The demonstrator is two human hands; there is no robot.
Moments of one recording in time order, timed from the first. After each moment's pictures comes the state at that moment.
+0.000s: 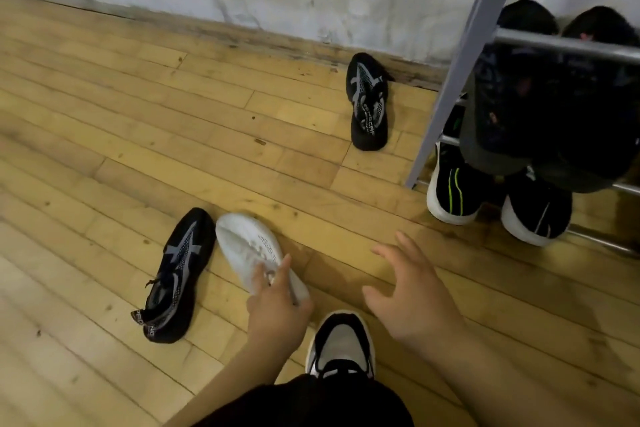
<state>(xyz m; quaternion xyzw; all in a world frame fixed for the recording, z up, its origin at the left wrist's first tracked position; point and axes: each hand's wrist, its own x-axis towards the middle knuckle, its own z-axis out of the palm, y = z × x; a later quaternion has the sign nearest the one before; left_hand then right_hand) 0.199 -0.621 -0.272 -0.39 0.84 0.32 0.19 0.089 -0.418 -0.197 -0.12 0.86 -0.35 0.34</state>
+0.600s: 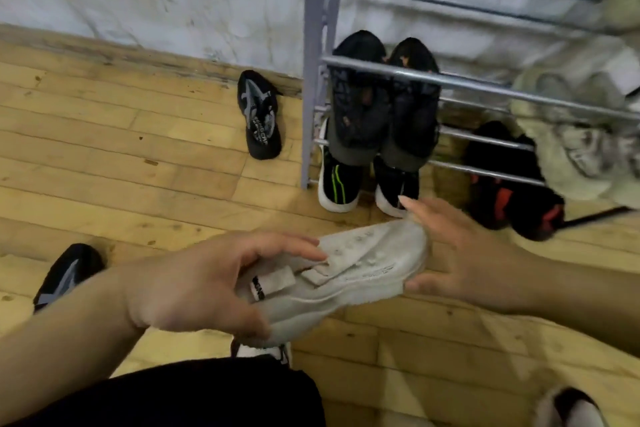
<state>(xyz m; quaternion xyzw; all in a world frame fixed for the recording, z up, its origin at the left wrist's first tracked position) 0.102 -0.594 -0.071 0.17 0.73 0.52 0.41 0.052 -0.240 -0.091 -0.17 0.91 -0.20 0.33</state>
